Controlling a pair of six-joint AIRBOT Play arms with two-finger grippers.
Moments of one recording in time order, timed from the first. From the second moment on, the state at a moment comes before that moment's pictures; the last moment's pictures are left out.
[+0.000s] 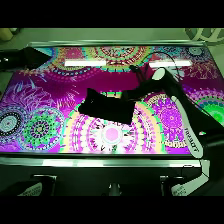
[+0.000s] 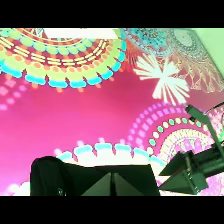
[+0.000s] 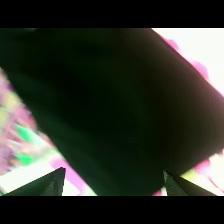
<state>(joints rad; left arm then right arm) 0.03 -1.19 1.58 0.84 -1.15 -1.33 0.18 -1.74 1.57 -0.96 1.27 1.19</state>
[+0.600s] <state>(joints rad) 0.02 -1.16 1.55 0.85 -1.15 -1.33 0.09 -1.80 1.32 -0.74 1.14 1.18</state>
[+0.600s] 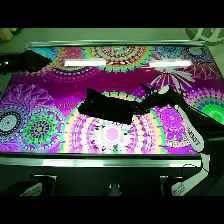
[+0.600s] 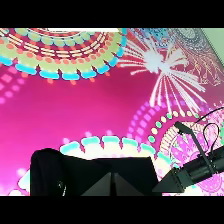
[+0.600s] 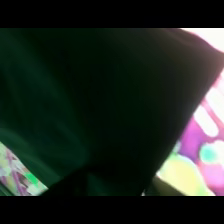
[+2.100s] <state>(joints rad) 0.02 -1.16 1.55 0.85 -1.16 -1.39 -1.16 -1.49 1.22 -1.31 1.52 0.96</state>
